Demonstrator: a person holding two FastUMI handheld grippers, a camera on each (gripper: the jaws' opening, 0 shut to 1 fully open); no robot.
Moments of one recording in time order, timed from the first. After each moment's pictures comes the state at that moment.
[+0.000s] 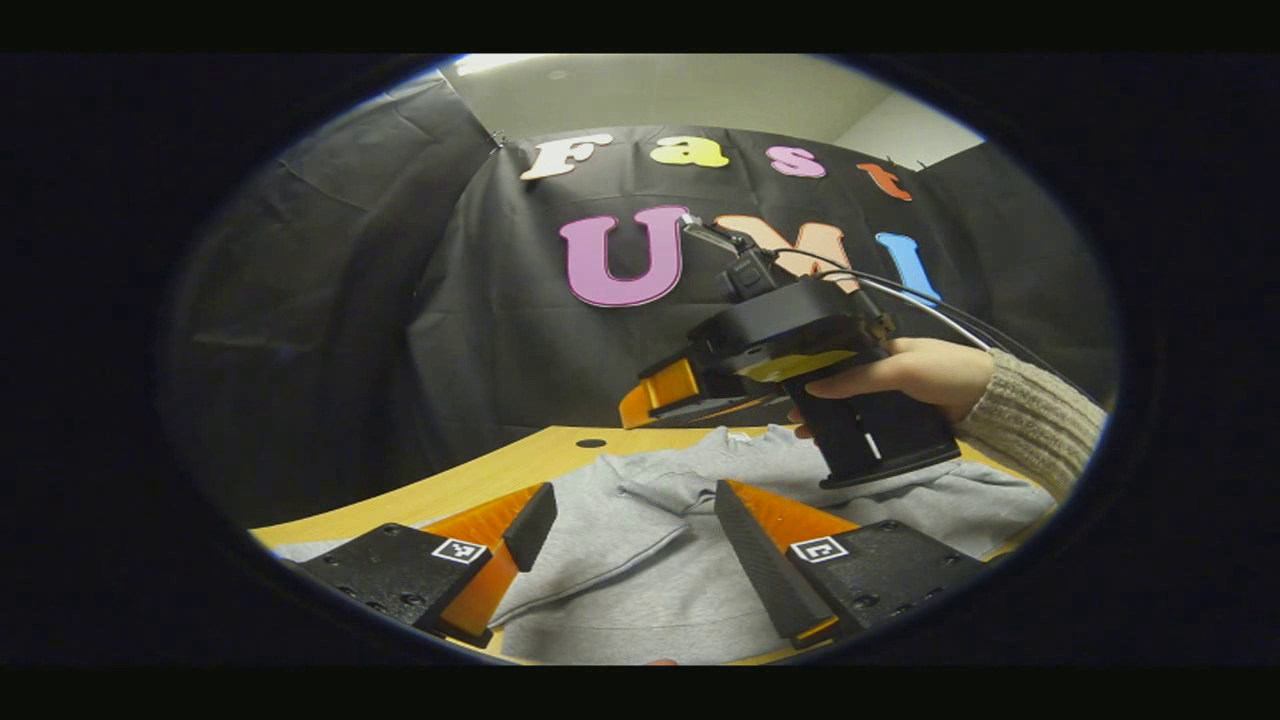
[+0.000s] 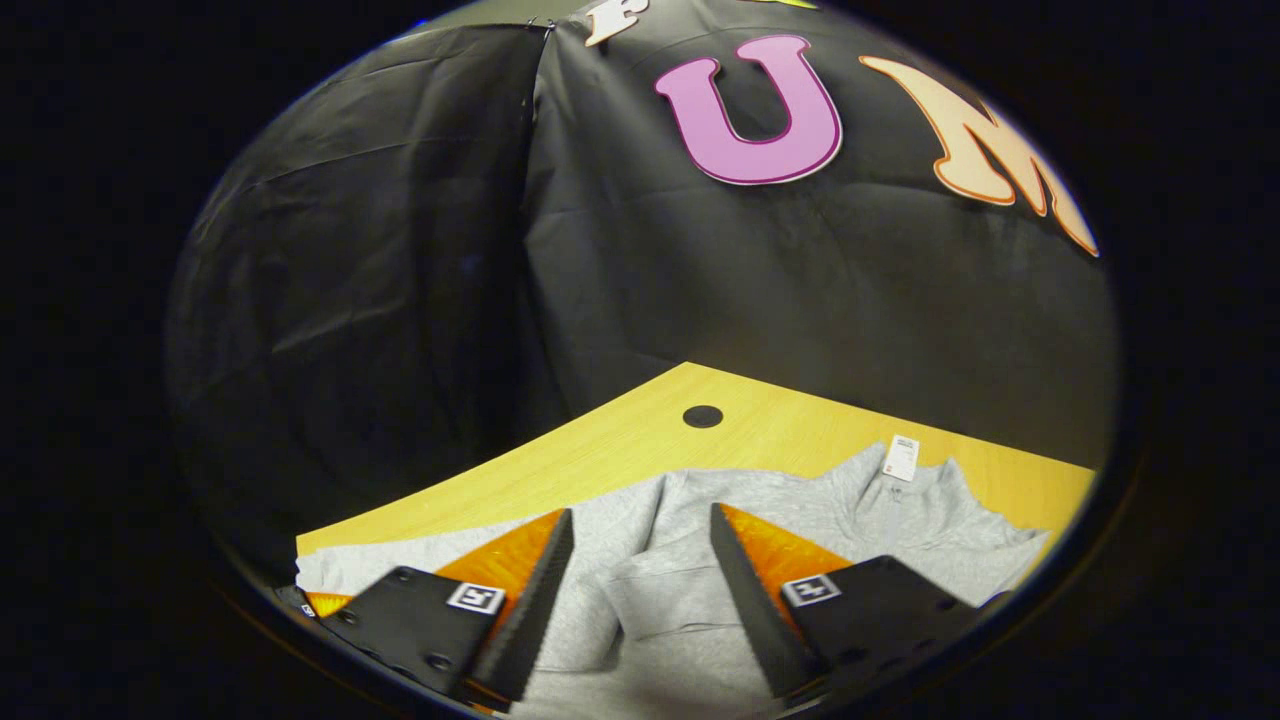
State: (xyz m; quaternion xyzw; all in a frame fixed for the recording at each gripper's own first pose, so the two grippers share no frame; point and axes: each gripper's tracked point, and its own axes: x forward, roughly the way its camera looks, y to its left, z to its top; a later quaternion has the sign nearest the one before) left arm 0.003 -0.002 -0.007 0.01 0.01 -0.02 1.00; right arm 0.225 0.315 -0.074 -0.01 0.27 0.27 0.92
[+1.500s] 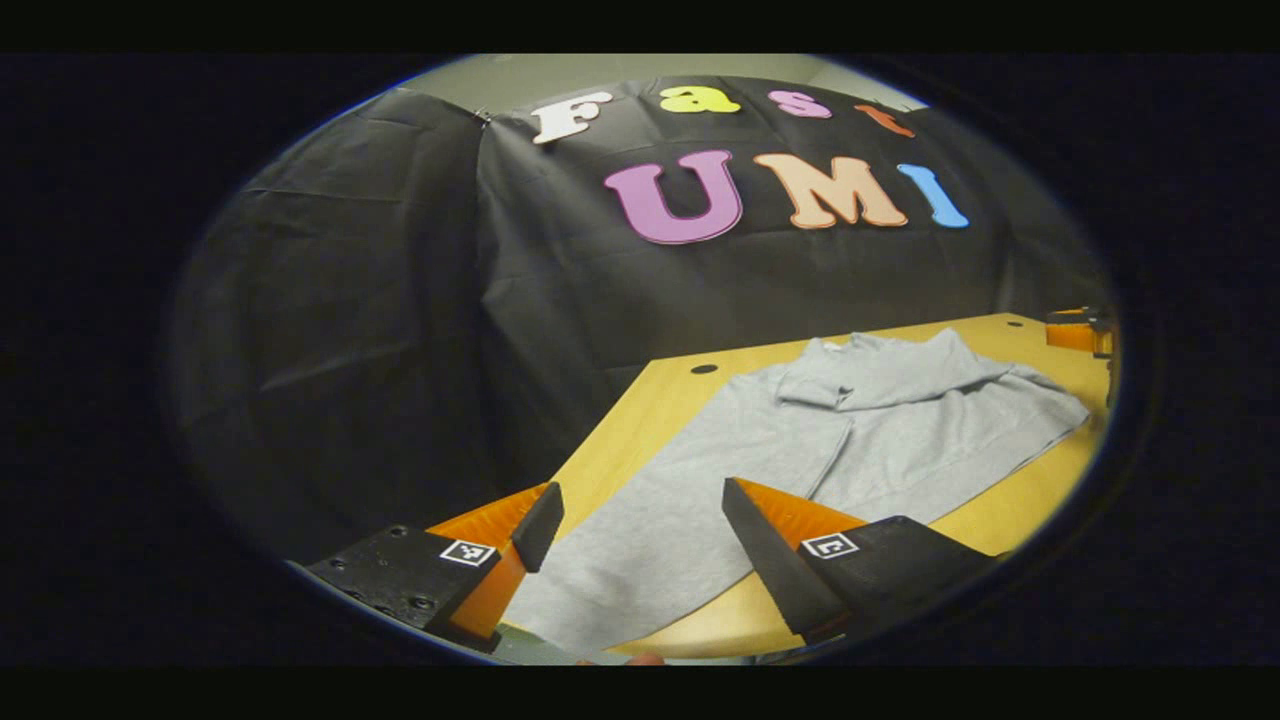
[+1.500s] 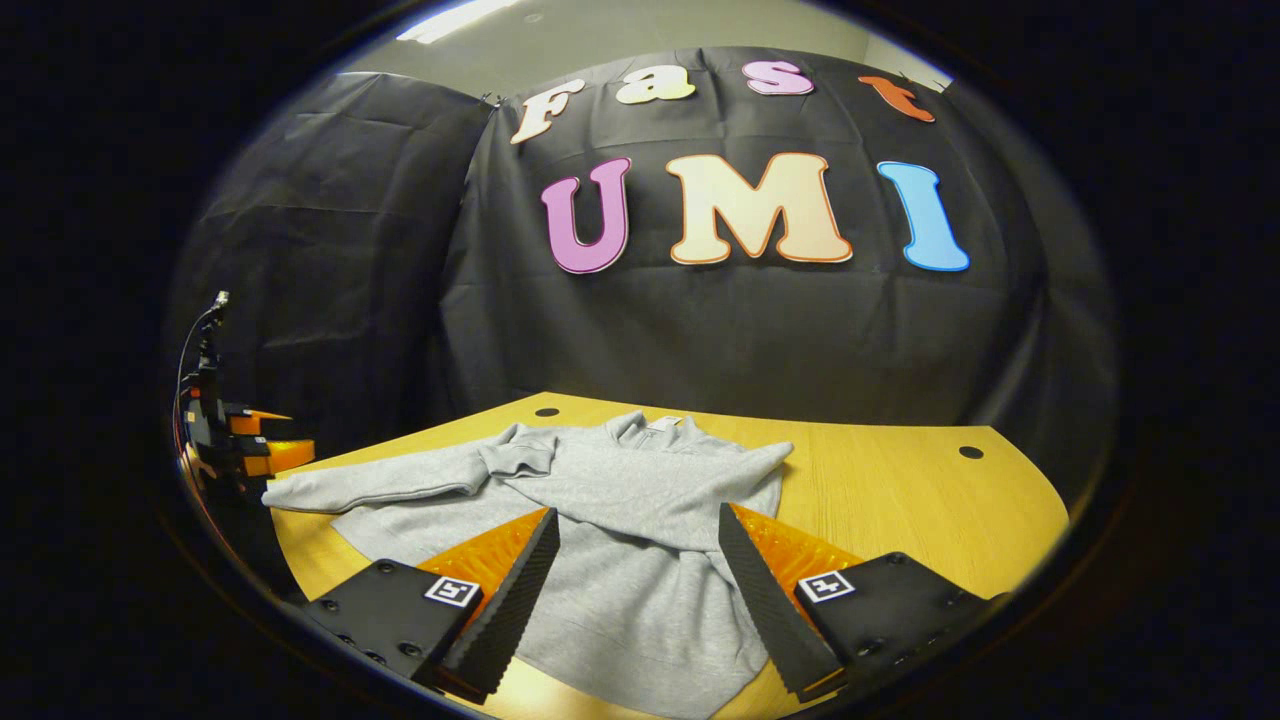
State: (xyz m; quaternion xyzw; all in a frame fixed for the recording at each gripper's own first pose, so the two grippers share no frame) left arm -0.096 0.167 -0.019 0.10 0.17 0.06 0.98; right arm 0.018 0.043 -0.025 0.00 0.16 0.10 0.98
